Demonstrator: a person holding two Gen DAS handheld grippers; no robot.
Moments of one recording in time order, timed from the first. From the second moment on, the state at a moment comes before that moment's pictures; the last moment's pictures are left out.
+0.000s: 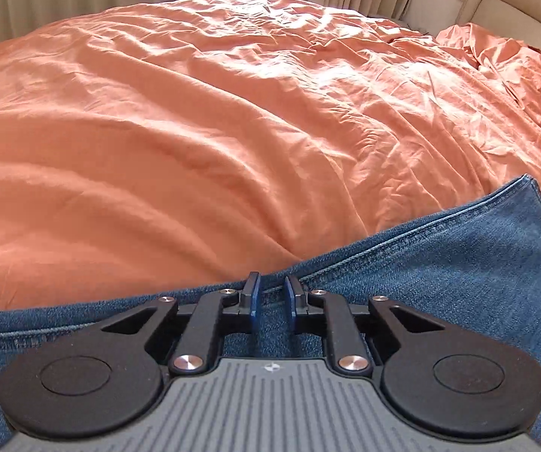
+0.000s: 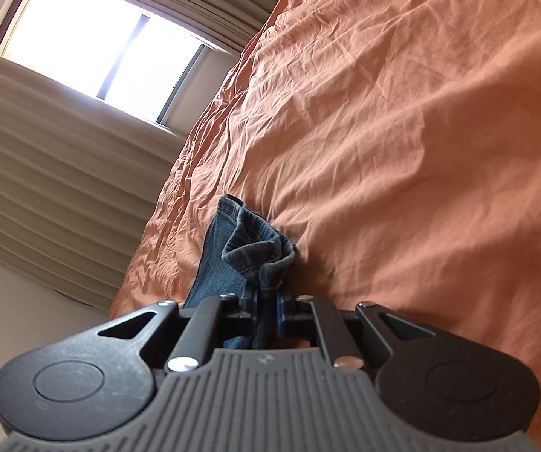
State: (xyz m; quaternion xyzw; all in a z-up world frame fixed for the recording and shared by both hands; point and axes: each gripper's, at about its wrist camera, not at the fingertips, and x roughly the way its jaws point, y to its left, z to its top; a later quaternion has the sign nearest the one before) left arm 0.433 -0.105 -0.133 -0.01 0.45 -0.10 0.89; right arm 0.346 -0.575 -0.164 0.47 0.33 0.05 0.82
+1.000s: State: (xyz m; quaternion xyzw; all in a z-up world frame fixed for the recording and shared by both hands) left arm 0.247 -0.151 -0.114 0.02 0.47 -0.18 0.86; right arm 0.344 -0.455 0.031 0.22 0.29 0.12 0.92
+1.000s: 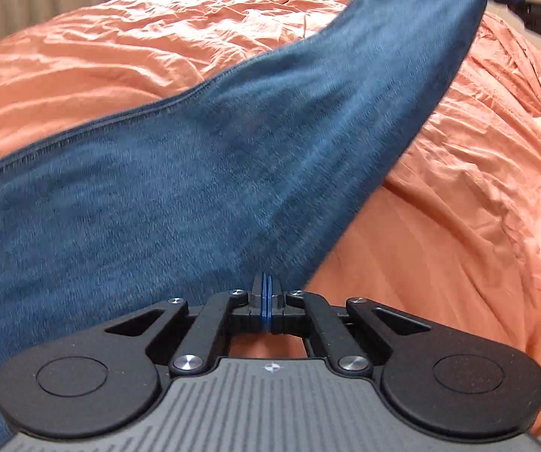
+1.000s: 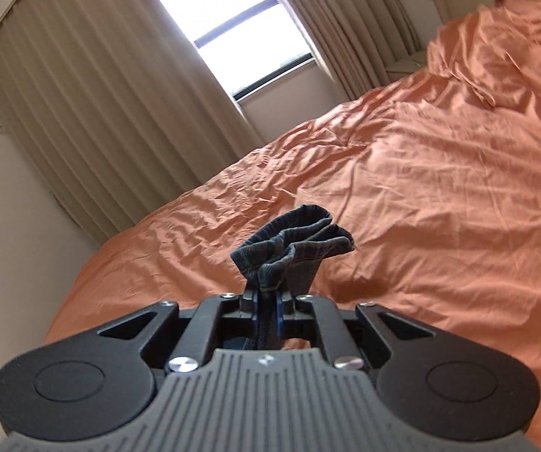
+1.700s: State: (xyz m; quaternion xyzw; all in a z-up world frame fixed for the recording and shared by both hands) left arm 0.170 0.094 -0.036 -0.17 0.38 -0.10 0.90; right arm 0.301 -0.158 0.042 0.13 0.31 0.27 0.90
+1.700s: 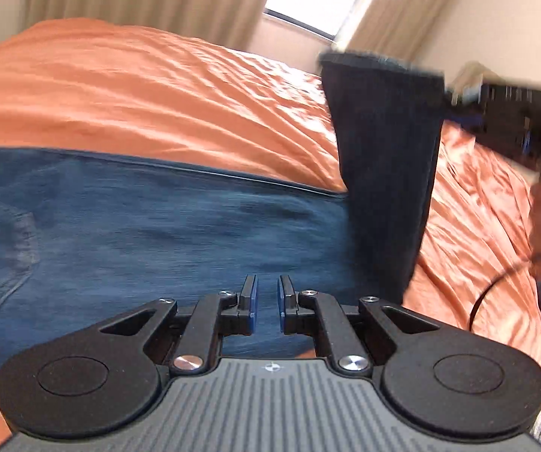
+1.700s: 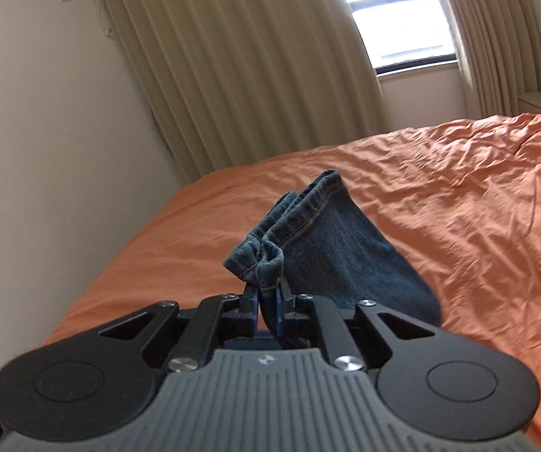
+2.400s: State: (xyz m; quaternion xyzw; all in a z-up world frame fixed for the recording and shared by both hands) left arm 0.206 0.177 -0.093 -0.38 0.35 -0.09 0.85; right arm 0.257 -0.119 -0.083 0.09 0.41 0.30 0.86
